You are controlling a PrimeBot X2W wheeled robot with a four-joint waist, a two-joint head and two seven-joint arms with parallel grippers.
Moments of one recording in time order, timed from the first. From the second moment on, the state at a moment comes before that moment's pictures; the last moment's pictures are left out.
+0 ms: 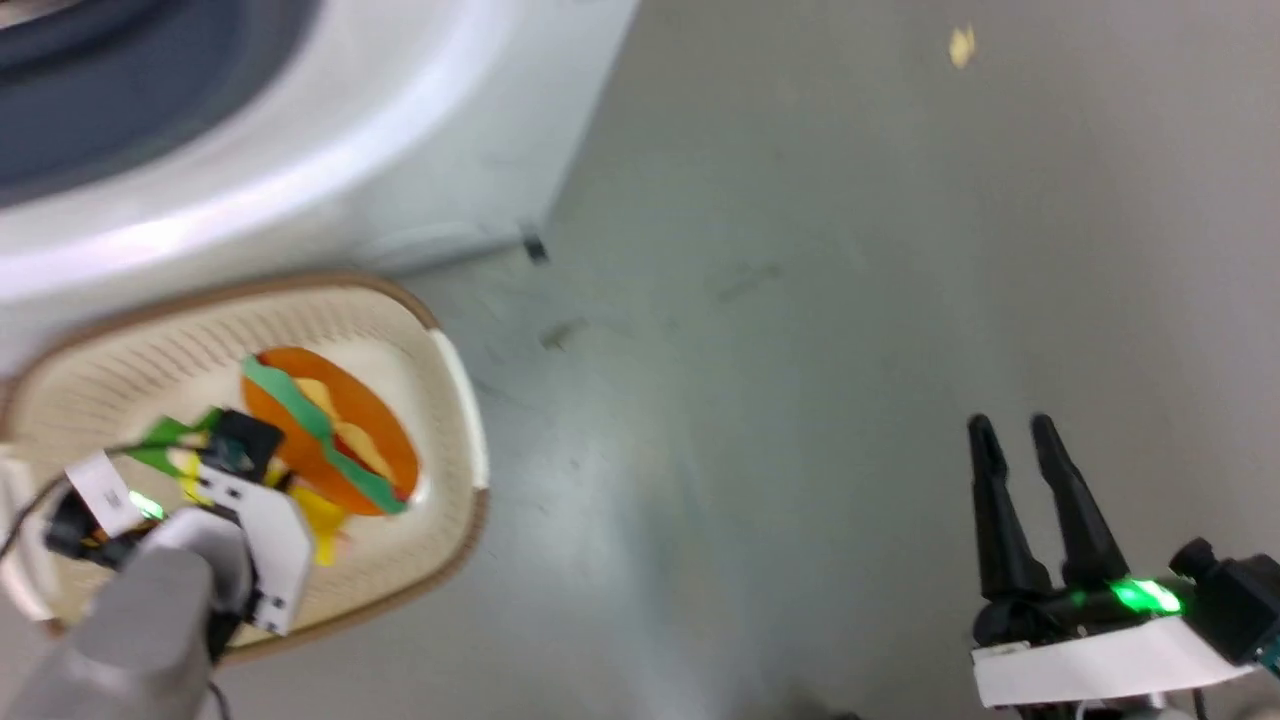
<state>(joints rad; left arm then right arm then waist) -0.72 0.50 -0.72 1.05 -0.44 -0.11 -0.03 -0.03 -0.05 0.11 -0.08 0.52 0.13 -0.26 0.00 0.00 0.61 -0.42</state>
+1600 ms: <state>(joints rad) -0.59 0.44 -0.01 0.16 -0.30 -0.05 -0.21 -0.01 -0.05 0.13 -0.06 0.43 0.13 -0.26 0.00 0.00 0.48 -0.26</state>
